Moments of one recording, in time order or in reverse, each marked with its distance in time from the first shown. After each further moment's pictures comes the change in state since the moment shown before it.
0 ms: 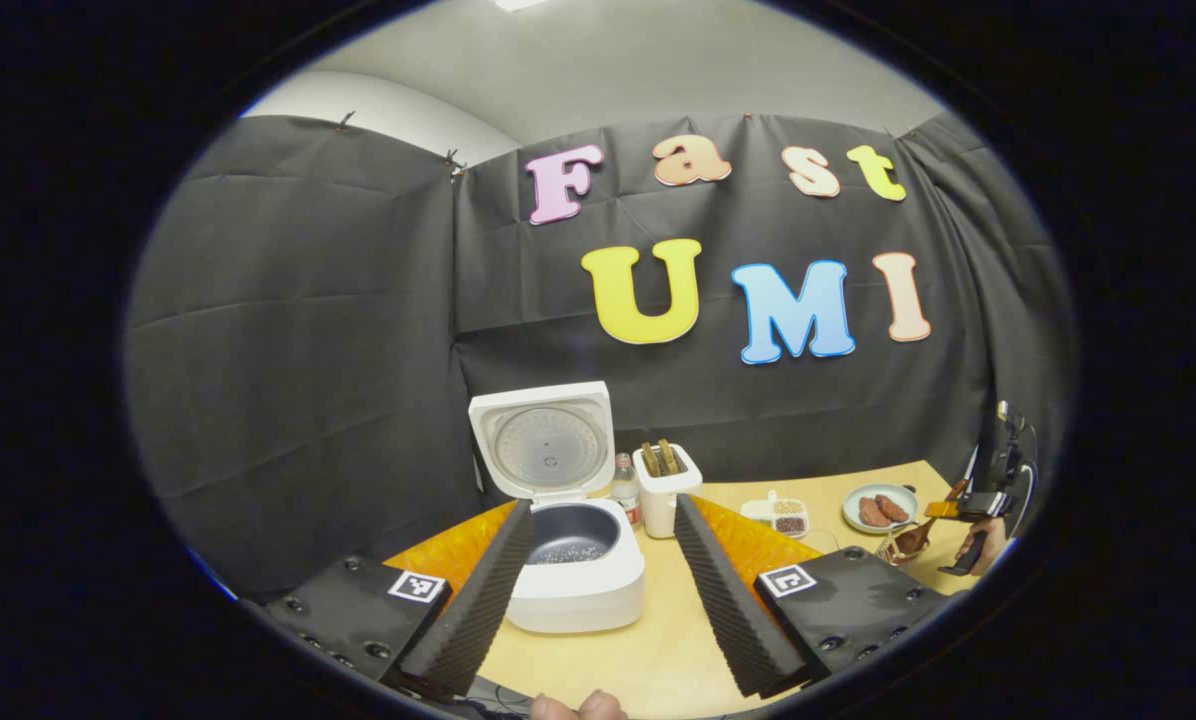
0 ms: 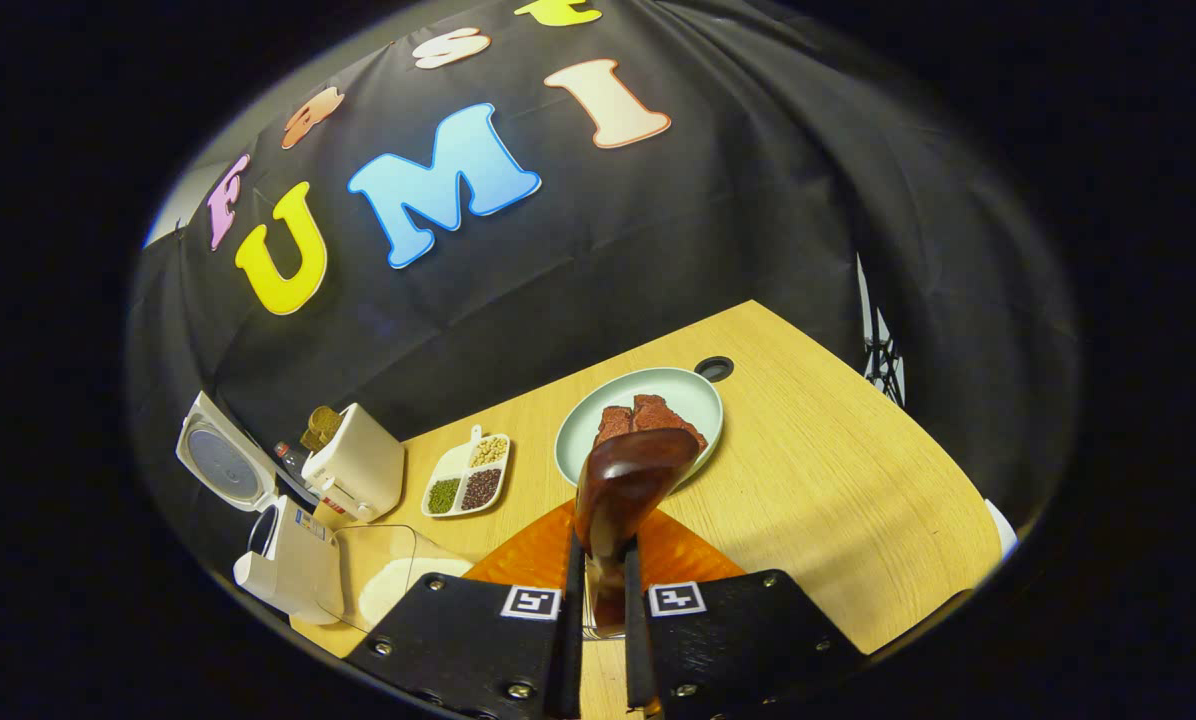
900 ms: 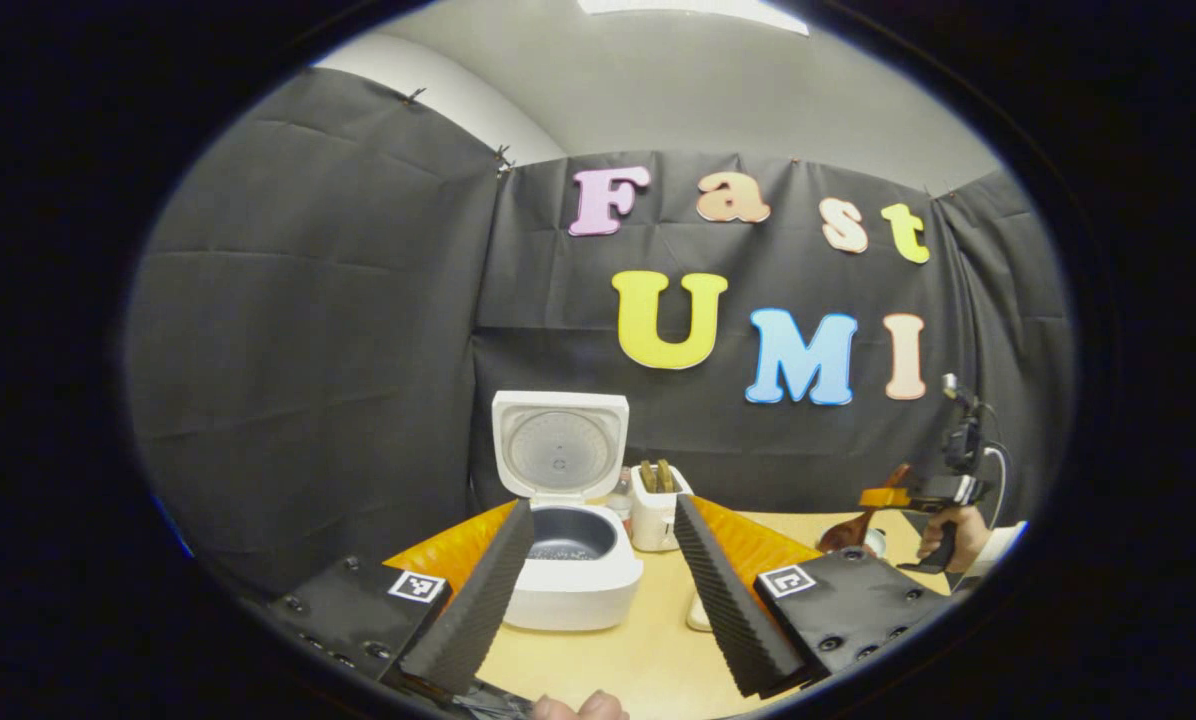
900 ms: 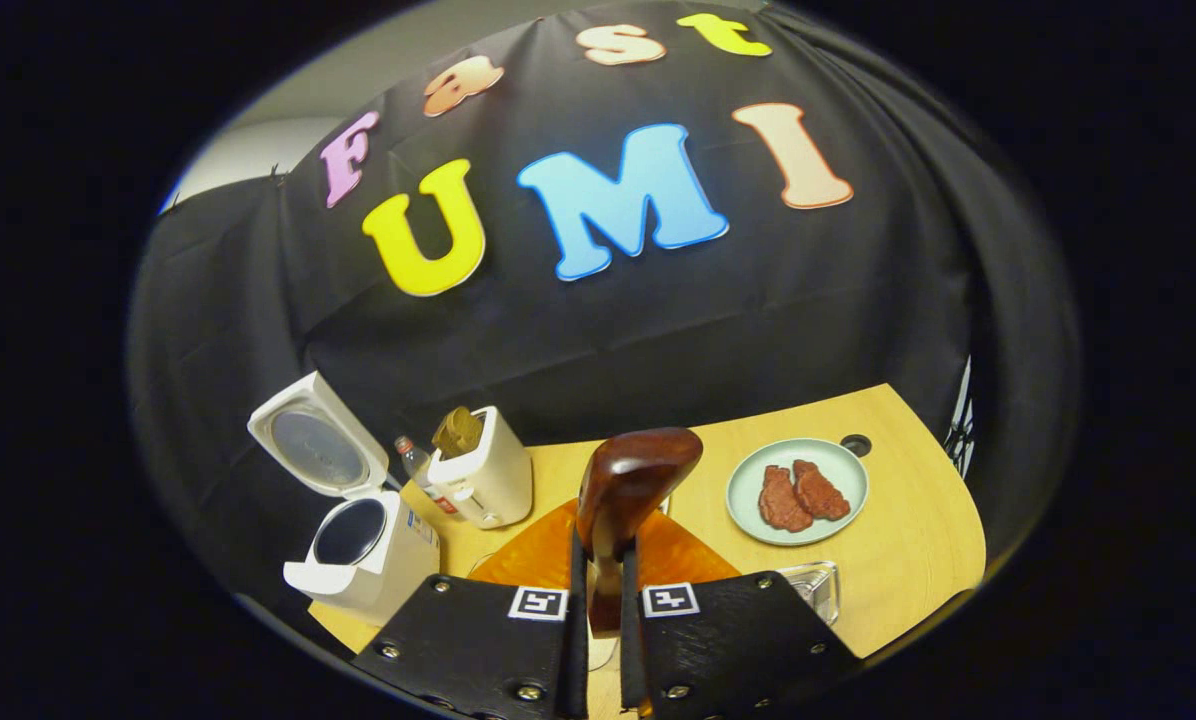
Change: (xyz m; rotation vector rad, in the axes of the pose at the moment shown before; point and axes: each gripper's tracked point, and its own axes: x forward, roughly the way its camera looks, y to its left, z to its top) left arm -0.028 0.052 -0.004 -0.167 -0.062 -0.038; right arm -0.035 0.211 0.021 -0.247 0.000 0.197
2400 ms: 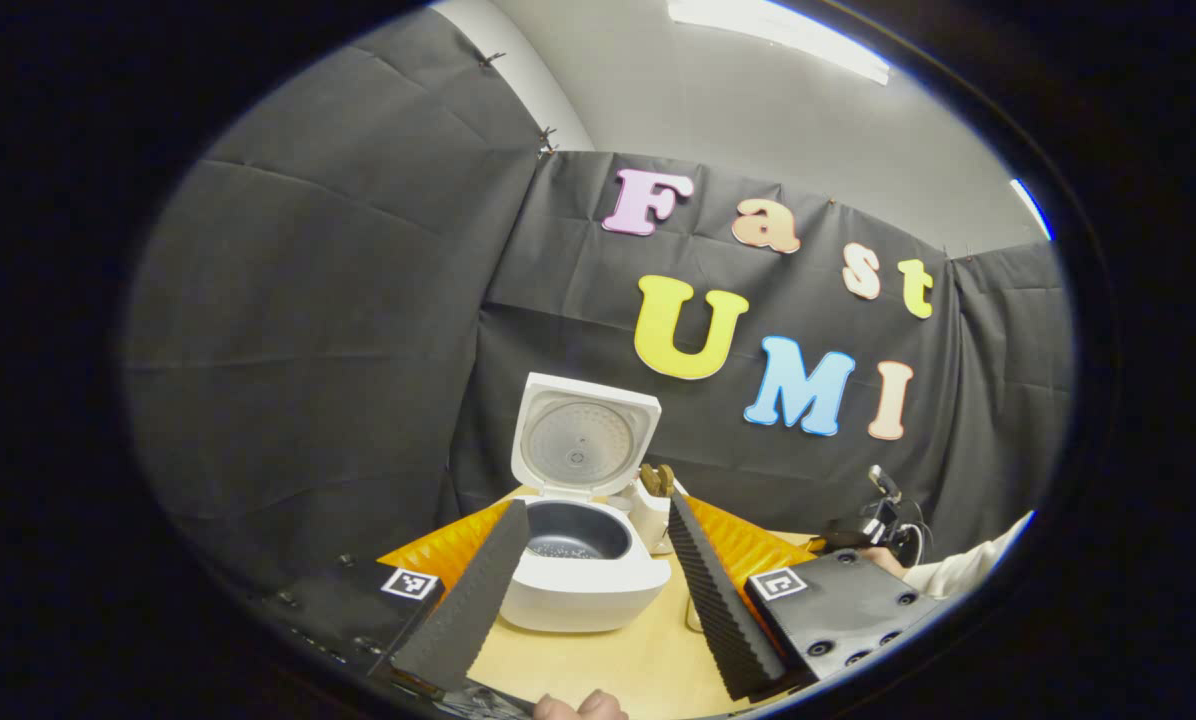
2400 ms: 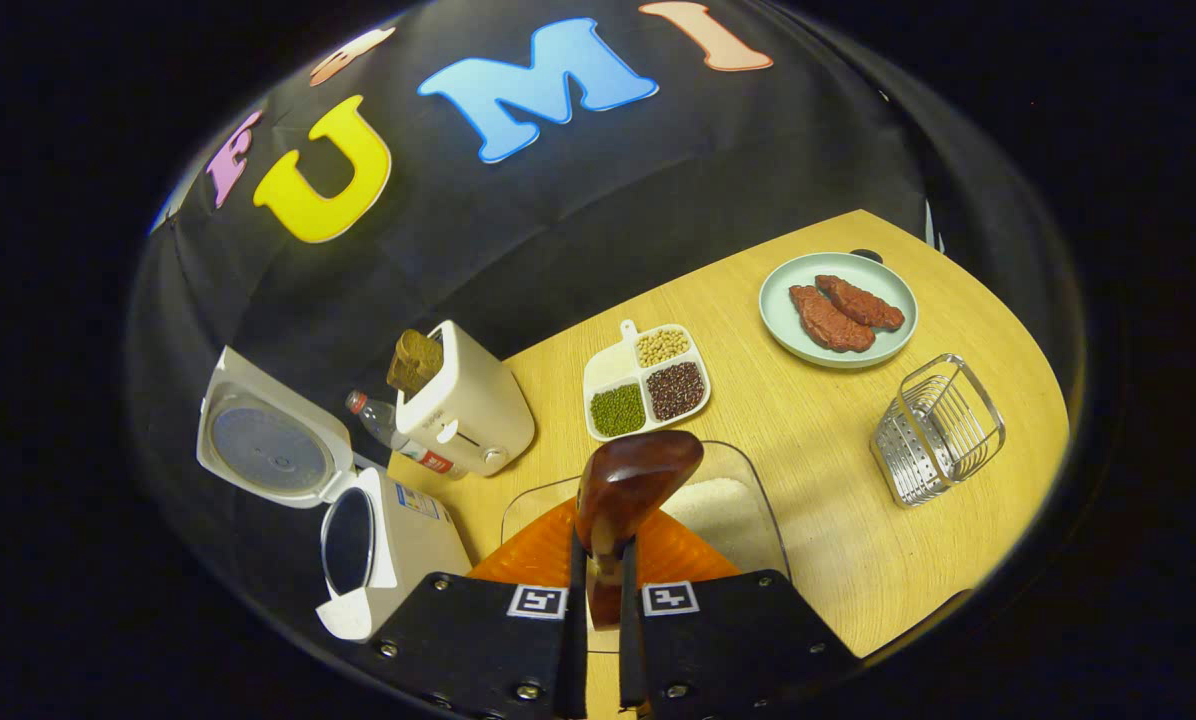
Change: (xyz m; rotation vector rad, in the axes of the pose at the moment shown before) left arm 0.011 0.098 -0.021 -0.166 0.000 -0.083; right arm 0.057 0.049 -0.085 0.414 0.210 -0.105
